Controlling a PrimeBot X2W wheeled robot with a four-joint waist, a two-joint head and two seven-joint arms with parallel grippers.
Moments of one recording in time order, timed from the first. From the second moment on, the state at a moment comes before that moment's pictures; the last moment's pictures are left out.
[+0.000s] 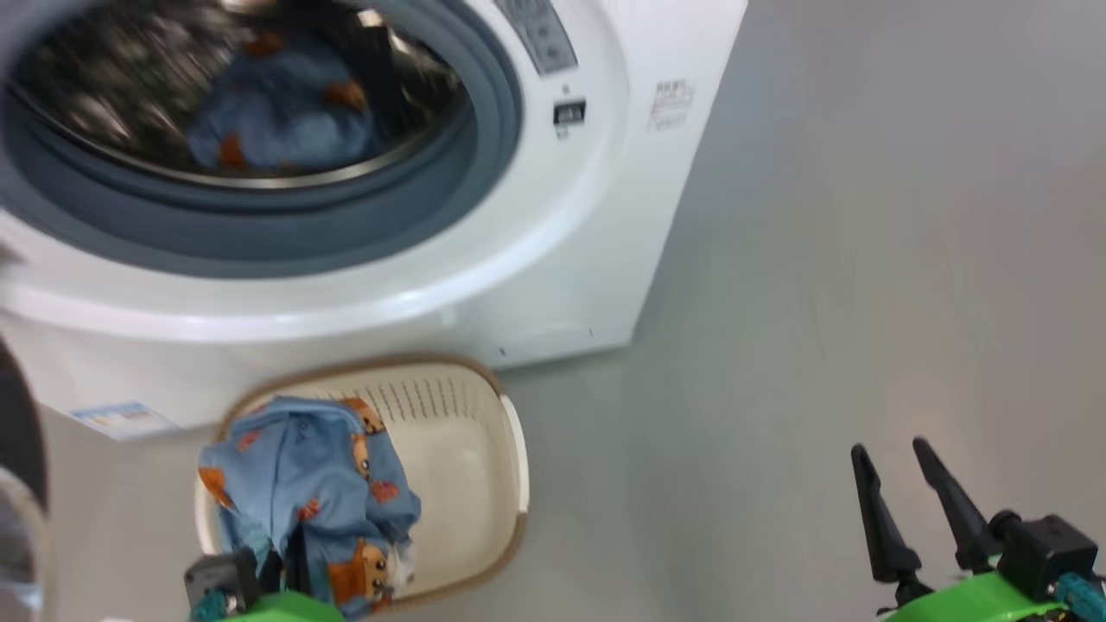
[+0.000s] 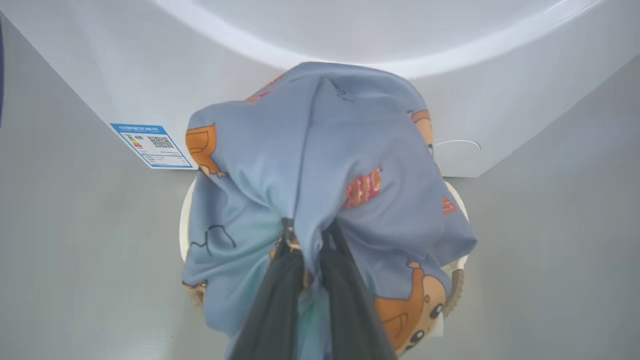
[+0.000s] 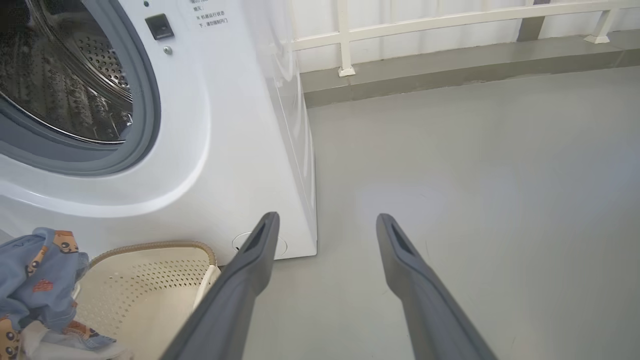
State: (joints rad) left arm -0.18 0.04 -0.14 0.62 -0.33 0.13 -0.25; right arm 0.02 -0.13 -0.01 0.12 0.29 0.12 -0.25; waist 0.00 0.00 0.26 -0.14
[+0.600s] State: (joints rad) left arm 0.09 0.04 -0.20 0.27 -0.27 0.16 -0.25; right arm 0.14 -0.13 0.00 0.11 0.23 0.12 -0.25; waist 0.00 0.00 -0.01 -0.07
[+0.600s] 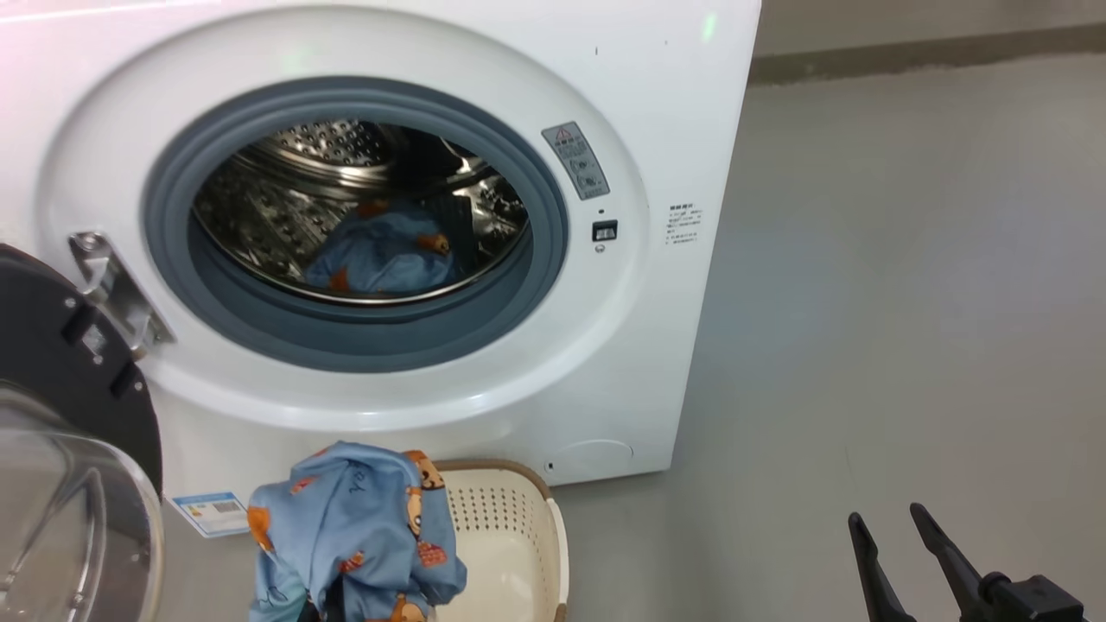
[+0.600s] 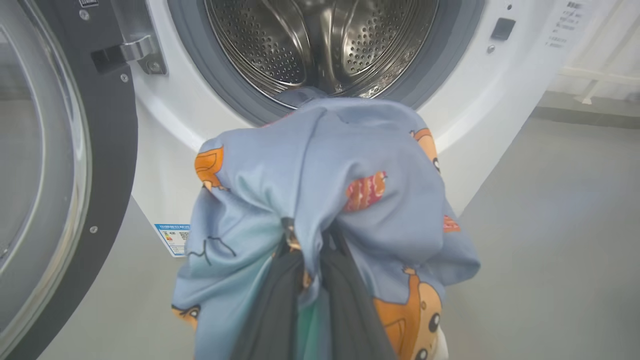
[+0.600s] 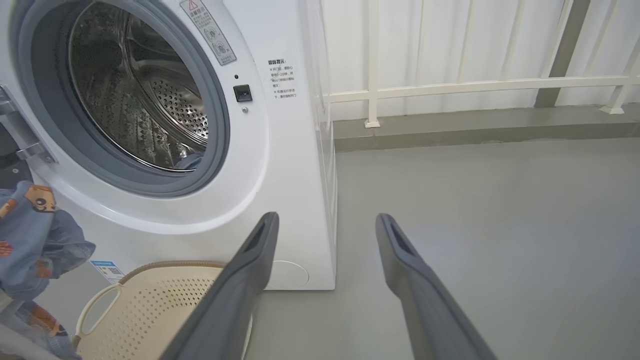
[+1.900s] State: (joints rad) left arm 0.09 0.05 -0.20 0.11 -0.27 0.19 -0.25; right arm 0.20 -0.09 -0.01 0.10 0.19 0.12 -0.25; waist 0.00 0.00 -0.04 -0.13
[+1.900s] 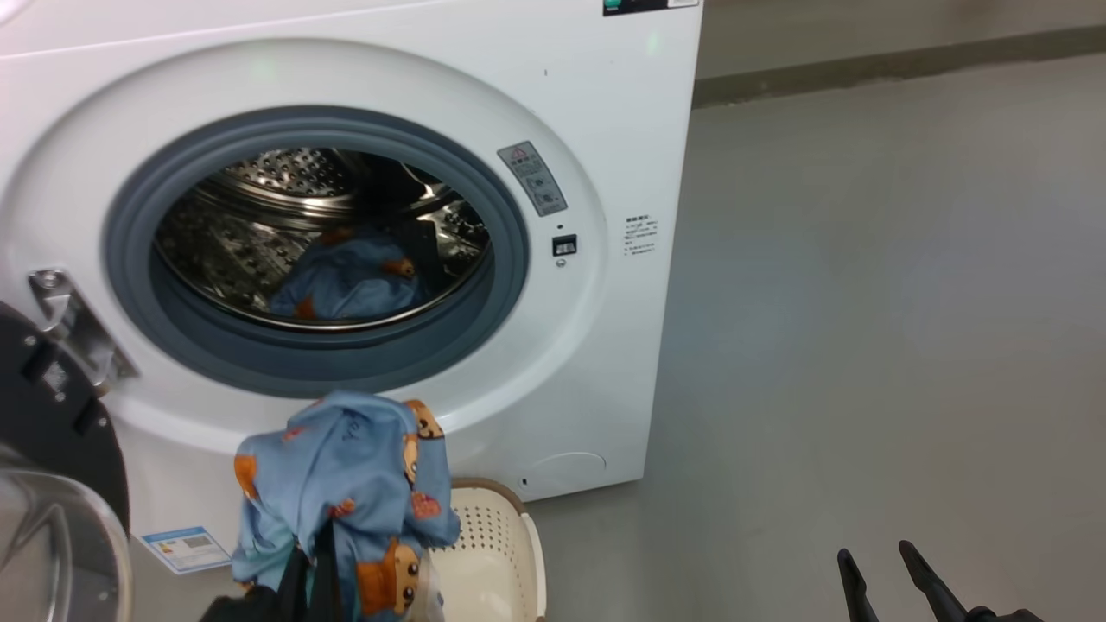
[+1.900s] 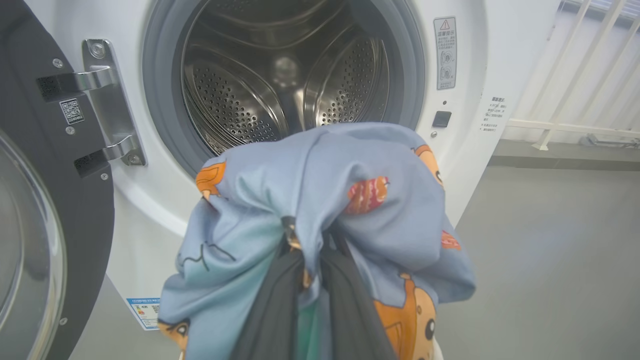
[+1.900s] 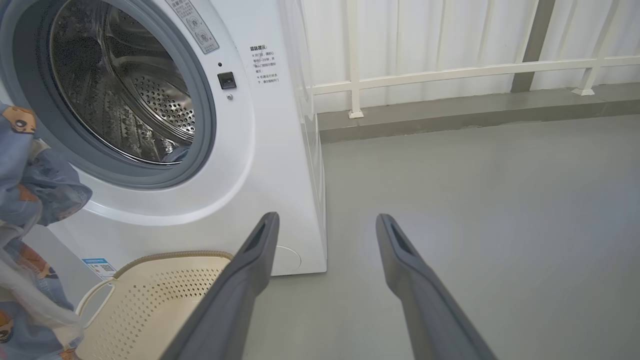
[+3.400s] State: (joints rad) left arm -1.24 0.31 -0.16 1.08 -0.13 0.22 -0.25; right arm -0.11 -0.05 0.23 0.17 0.32 0.12 -0.25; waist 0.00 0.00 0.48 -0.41
